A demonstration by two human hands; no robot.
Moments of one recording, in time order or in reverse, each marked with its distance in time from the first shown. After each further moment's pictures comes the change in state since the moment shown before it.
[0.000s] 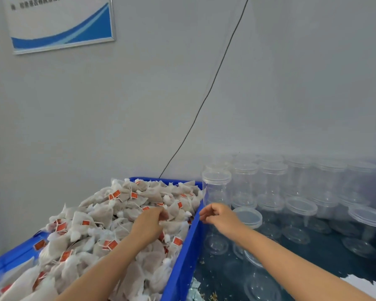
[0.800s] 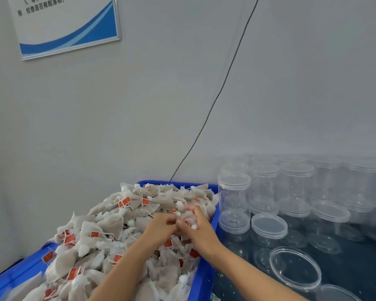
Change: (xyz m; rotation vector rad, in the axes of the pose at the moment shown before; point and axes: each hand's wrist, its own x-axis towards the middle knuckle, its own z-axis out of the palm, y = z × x) left_hand 0.010 -0.003 -0.014 -0.452 -0.138 -0.065; right_hand 0.025 -0.016 0.086 0.408 -0.061 -0.177
